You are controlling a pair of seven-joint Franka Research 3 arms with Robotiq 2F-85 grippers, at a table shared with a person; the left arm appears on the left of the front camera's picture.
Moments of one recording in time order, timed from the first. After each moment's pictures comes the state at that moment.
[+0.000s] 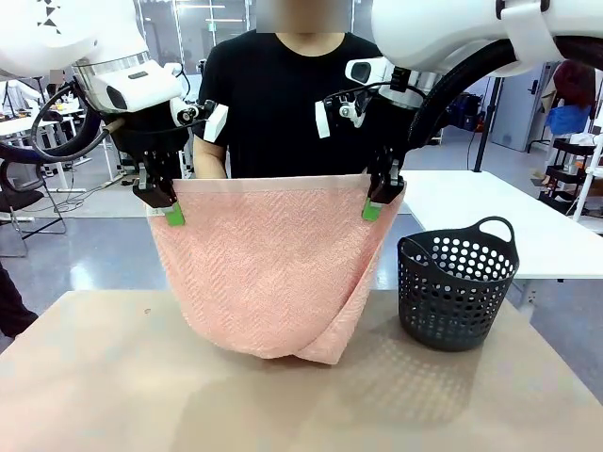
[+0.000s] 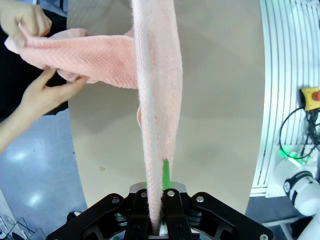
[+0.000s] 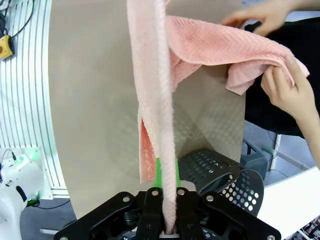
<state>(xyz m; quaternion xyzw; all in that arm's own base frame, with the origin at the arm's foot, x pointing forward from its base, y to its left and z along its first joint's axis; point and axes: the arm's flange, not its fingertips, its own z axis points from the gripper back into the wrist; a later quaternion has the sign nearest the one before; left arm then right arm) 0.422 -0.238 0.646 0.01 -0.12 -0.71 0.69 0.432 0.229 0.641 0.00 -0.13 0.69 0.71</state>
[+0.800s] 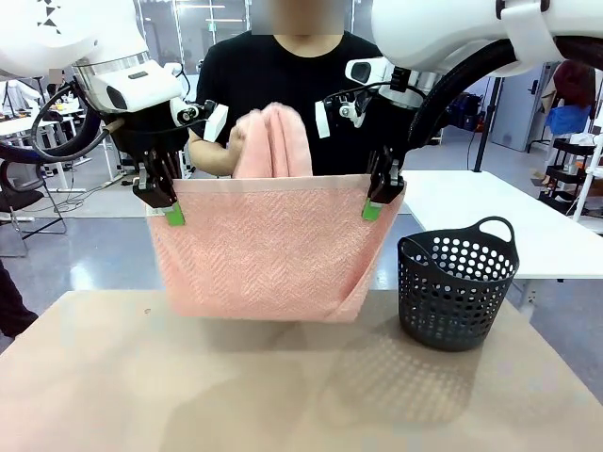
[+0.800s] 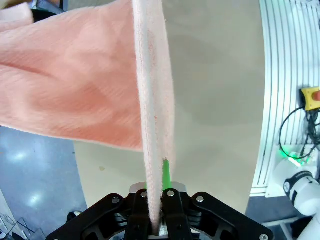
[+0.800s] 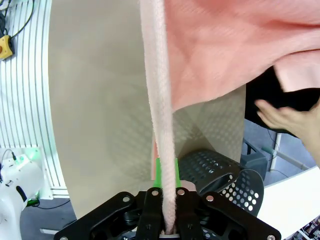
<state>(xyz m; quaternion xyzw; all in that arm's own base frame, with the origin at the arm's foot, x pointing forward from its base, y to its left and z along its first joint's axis) 0.422 -0.238 0.646 0.01 -0.12 -0.71 0.69 0.432 0.229 0.641 0.00 -0.13 0.69 0.71</state>
